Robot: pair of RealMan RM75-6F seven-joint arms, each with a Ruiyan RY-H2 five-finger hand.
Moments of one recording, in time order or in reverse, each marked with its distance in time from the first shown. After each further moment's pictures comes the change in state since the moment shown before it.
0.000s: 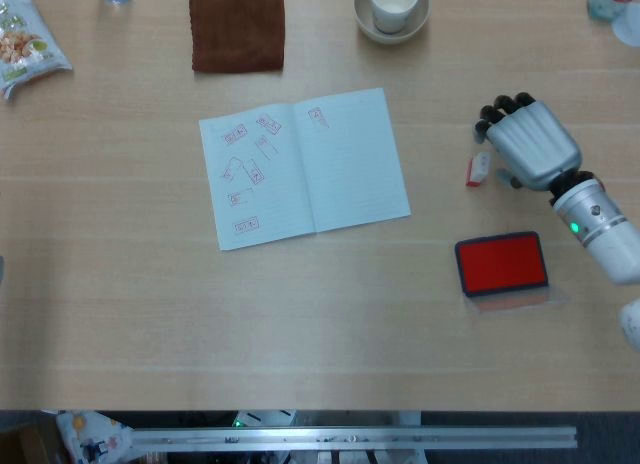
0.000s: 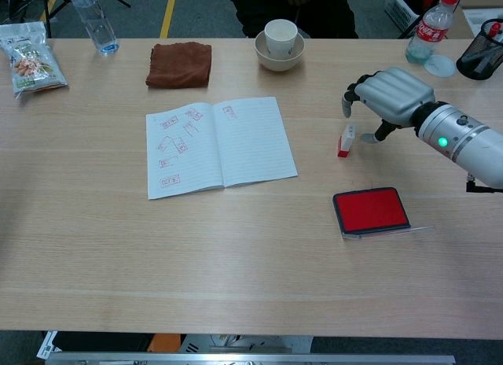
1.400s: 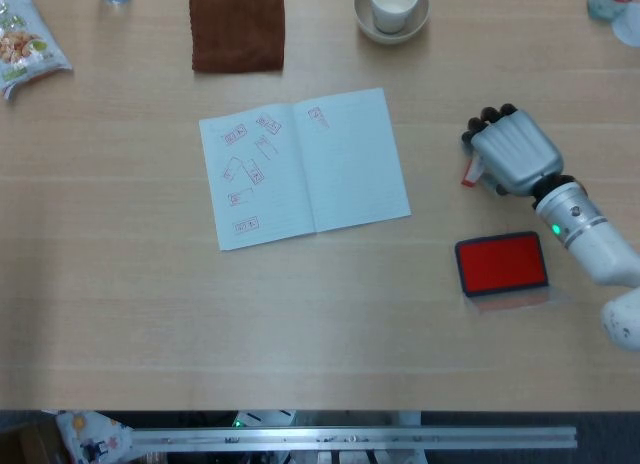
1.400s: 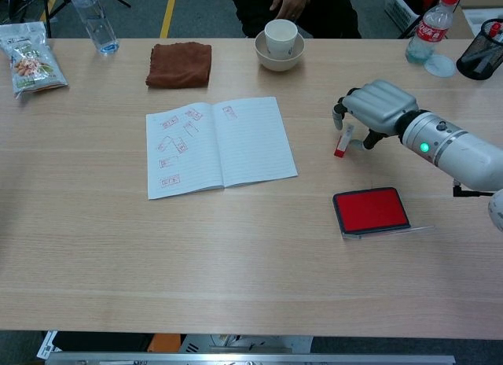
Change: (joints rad) left arm 0.008 0.007 -0.005 0.021 -0.011 -0.002 -0.034; right arm 0.042 -0.035 -0.016 -0.005 0.103 -0.067 -0.071
